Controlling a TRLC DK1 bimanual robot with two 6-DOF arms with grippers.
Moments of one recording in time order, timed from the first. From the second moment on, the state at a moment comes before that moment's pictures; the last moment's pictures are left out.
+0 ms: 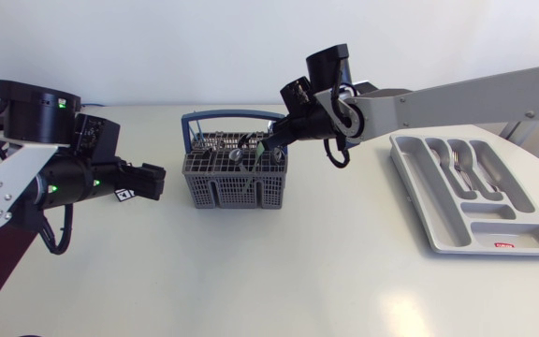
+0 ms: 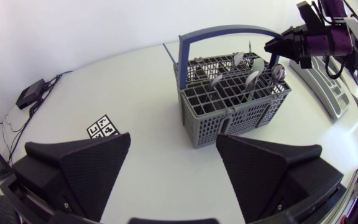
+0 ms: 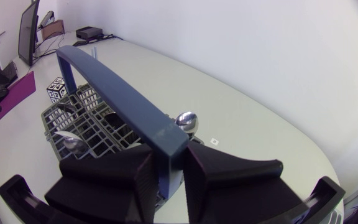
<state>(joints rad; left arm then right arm) -0.27 1.19 0.73 -0.22 -0.09 0.05 0.48 1.95 1.35 0.02 -0.07 -0.18</state>
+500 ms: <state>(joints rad) -0.33 1.14 0.73 -0.27 -0.06 0.06 0.47 1.60 0.97 0.02 -0.06 -0.18</state>
